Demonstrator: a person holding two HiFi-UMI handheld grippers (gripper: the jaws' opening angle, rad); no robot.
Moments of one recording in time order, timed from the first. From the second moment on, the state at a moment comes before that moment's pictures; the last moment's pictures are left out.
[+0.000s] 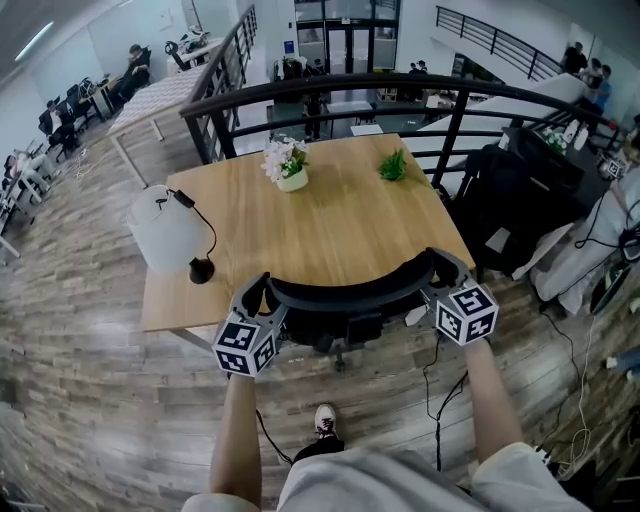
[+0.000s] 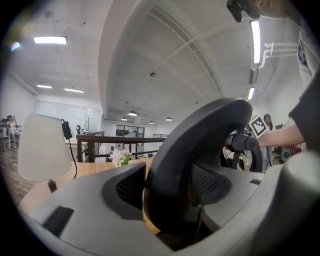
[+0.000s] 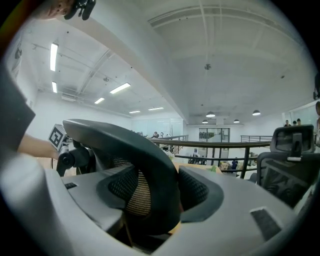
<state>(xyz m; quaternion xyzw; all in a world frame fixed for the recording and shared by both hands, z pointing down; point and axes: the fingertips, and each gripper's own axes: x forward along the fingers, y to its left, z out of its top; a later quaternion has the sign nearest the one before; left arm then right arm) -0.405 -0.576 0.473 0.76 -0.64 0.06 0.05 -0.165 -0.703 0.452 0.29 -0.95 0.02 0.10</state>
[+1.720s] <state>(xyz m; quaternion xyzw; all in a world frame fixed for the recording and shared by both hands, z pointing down) -0.243 -0.389 0.417 0.78 -0.62 0.09 0.02 -0.076 -0.476 0.403 0.27 -0.96 0.06 0.10</state>
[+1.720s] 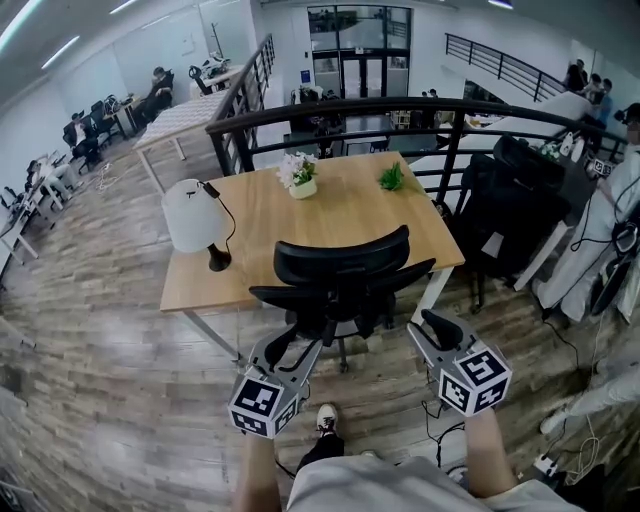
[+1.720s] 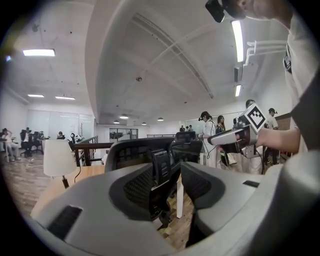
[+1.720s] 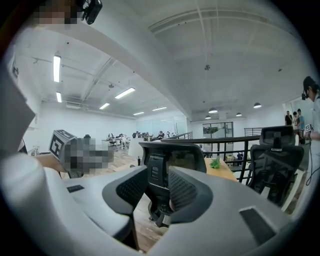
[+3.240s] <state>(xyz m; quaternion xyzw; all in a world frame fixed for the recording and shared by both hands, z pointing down) -0.239 -0.395 0.381 0.76 -0.64 0.10 -0.03 -0.106 -0.470 0.375 0.24 -0.97 -0.01 0.09</state>
